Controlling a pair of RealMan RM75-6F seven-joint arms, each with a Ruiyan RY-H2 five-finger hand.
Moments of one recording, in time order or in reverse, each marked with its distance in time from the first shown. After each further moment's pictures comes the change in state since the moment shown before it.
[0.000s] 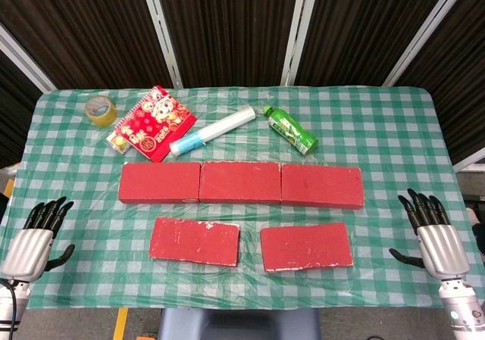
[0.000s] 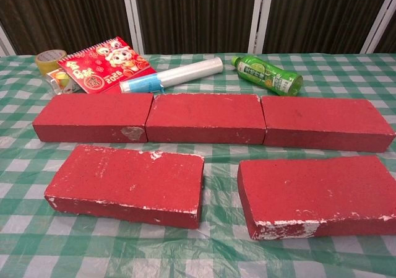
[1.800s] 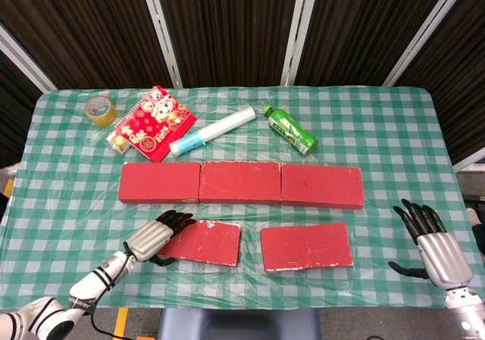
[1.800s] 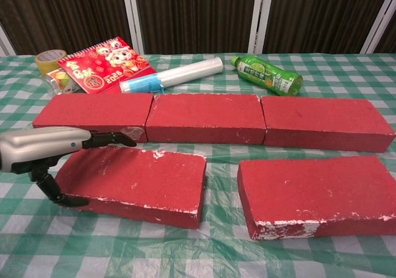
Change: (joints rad) left arm -0.469 -0.217 0.032 0.011 0.018 -0.564 -0.091; right arm -0.004 0.091 -0.060 -0.031 -0.071 -0.025 0.151
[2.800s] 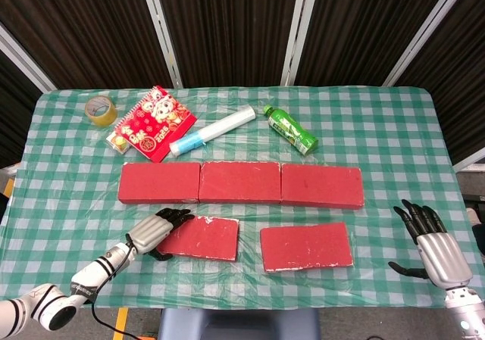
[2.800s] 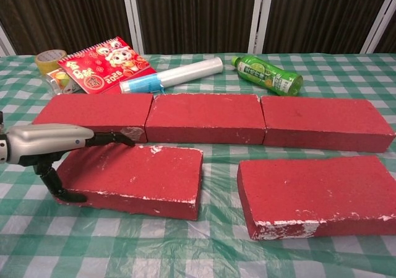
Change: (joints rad) left arm -0.079 0.029 0.008 0.005 -0.103 -0.111 0.035; right arm 0.001 0.003 0.000 -0.013 0.016 -0.013 -0.016
